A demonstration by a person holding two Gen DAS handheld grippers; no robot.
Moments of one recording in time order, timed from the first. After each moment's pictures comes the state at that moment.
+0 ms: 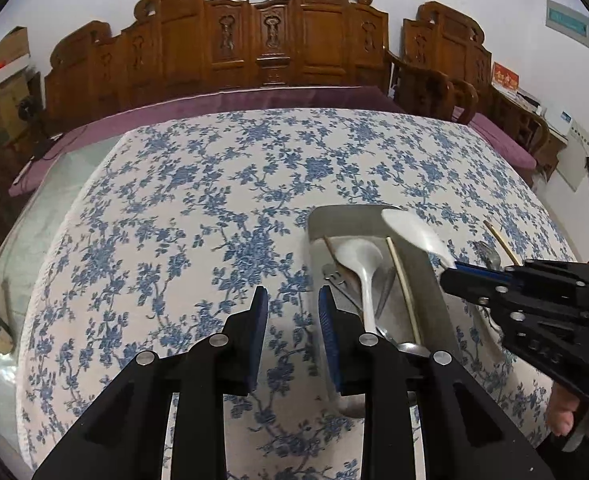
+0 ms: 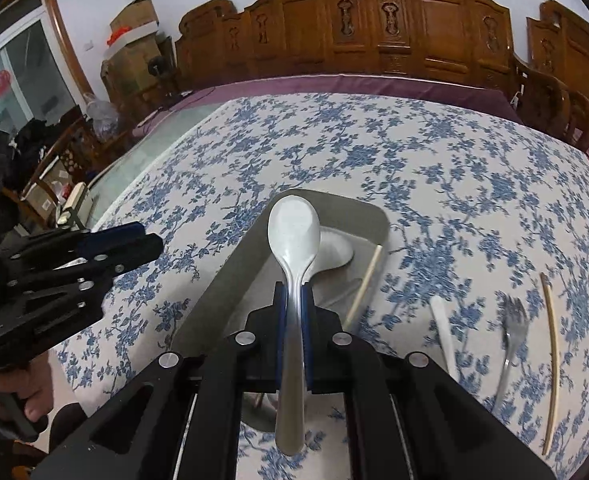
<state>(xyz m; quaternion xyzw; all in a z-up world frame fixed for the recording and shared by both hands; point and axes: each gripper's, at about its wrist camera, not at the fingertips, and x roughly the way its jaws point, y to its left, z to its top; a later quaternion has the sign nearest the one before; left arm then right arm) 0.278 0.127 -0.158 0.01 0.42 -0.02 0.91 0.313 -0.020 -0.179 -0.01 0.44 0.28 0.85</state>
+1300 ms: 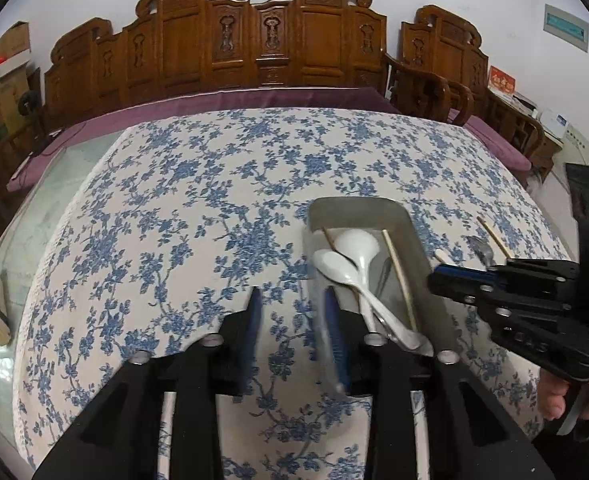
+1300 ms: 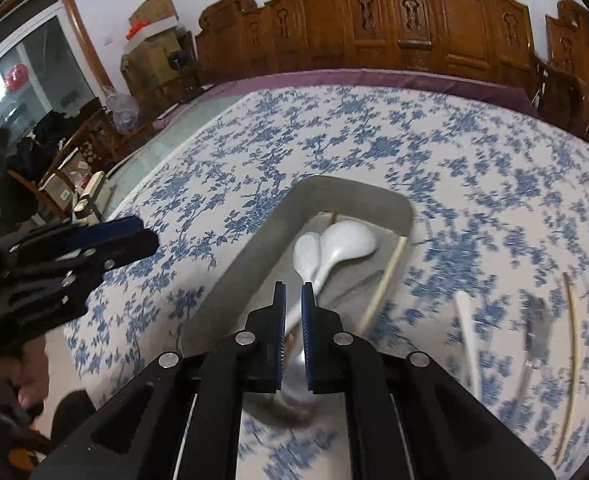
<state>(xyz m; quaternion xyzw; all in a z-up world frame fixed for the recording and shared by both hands) 0.262 0.127 -0.157 0.00 0.42 -0.03 0.91 0.306 -0.028 -0.188 -0.01 0.44 0.32 0.84</state>
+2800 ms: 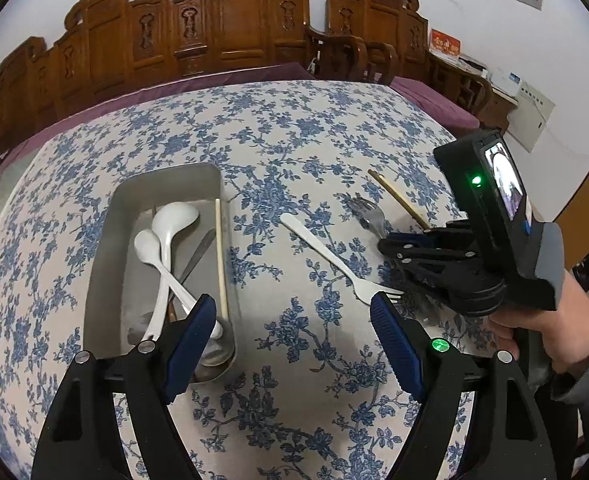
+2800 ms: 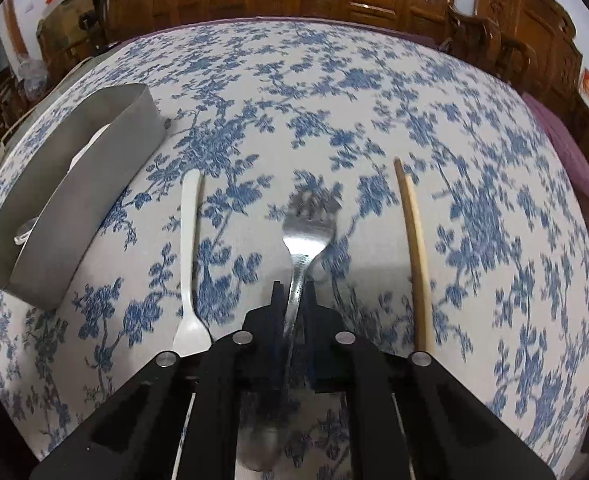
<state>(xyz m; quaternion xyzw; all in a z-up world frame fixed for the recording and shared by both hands) 0.250 -0.041 -0.195 0.03 0.44 -0.11 0.89 0.338 -0.181 -0.270 -0.08 0.52 0.16 0.84</state>
